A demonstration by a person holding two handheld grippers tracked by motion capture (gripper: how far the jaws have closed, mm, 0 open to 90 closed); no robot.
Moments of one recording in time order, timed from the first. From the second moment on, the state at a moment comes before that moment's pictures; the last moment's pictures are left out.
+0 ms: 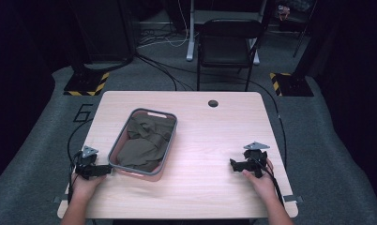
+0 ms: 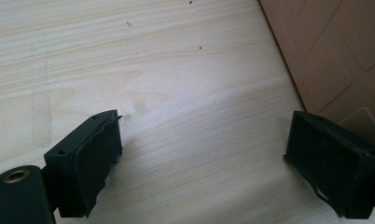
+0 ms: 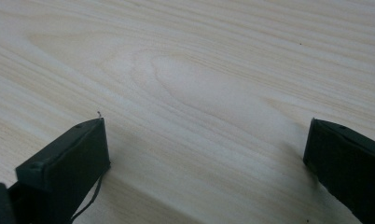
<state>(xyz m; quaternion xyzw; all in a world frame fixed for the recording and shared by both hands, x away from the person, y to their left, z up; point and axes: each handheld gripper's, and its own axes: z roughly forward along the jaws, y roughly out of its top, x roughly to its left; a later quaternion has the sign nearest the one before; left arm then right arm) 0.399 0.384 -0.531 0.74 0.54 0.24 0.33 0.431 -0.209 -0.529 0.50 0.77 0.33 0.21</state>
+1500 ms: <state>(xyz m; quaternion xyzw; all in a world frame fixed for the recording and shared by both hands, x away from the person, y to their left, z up) 0.397 0.394 -0.512 0.71 0.57 0.22 0.34 0.431 -0.209 -0.529 0.50 0.77 0.33 0.21</state>
